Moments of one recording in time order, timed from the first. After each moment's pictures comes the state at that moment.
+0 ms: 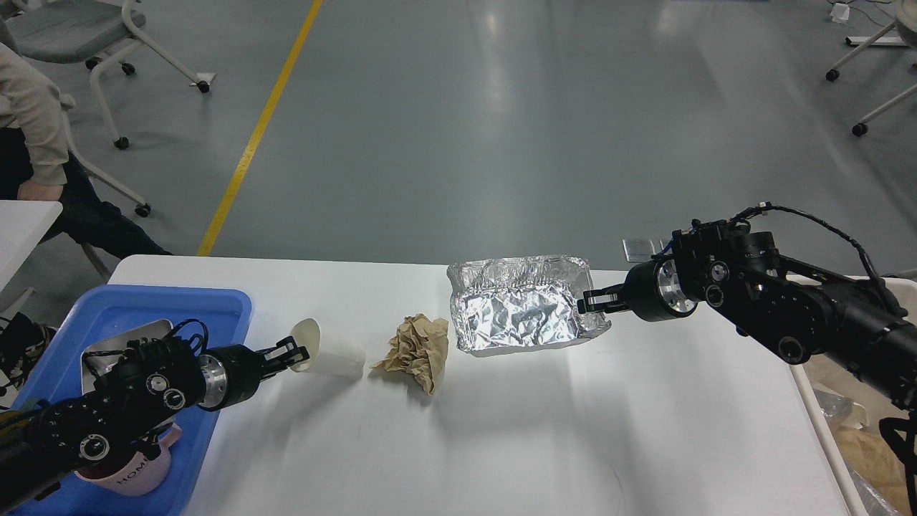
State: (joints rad) left arm -0.59 0.47 -0.39 -0.97 1.08 -0.23 0.02; right arm 0.92 -0.39 0.43 0.94 -1.53 0.66 0.11
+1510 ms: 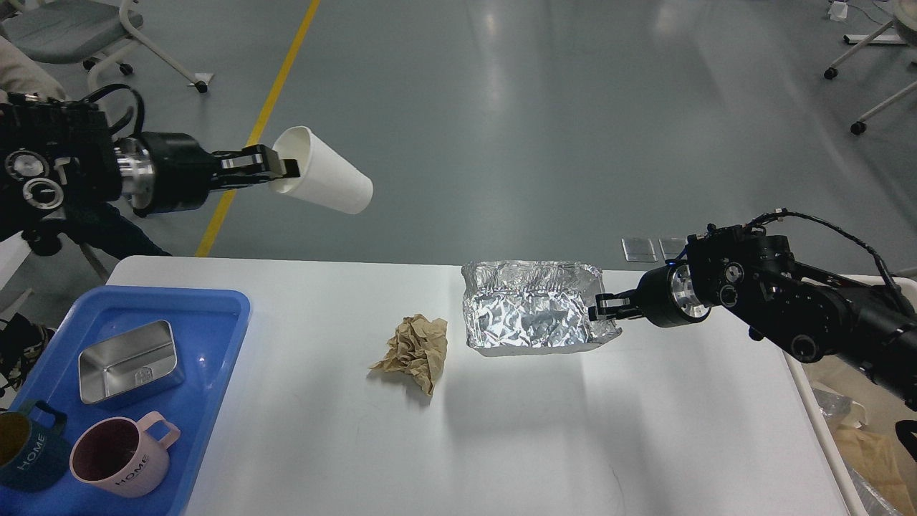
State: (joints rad) left arm -1.22 0.76 -0.26 -1.26 0.98 -0.47 0.00; right arm 0.92 -0.41 0.39 0.92 -1.45 0.67 0.12
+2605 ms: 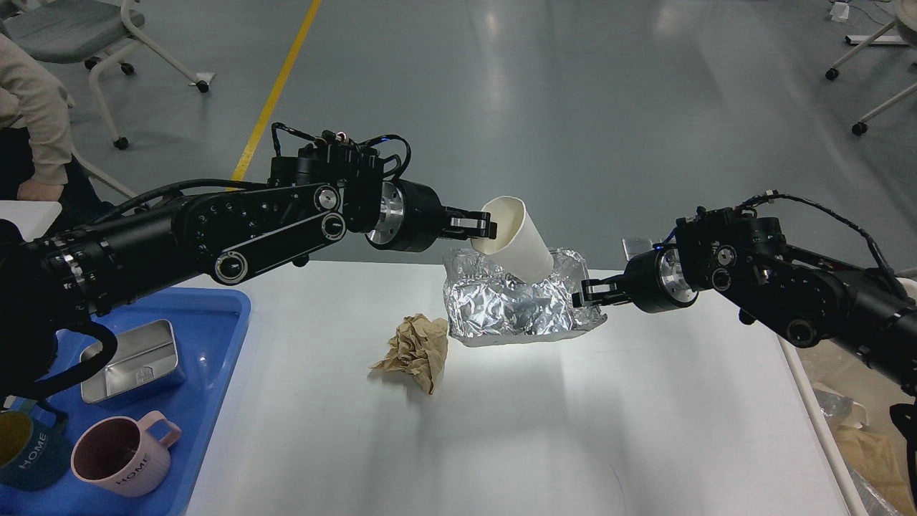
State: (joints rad) left arm -1.34 0.17 -0.05 -0.99 0.98 -0.43 0.04; right arm 0.97 -0.40 0.39 0.95 -1.42 0.69 0.12
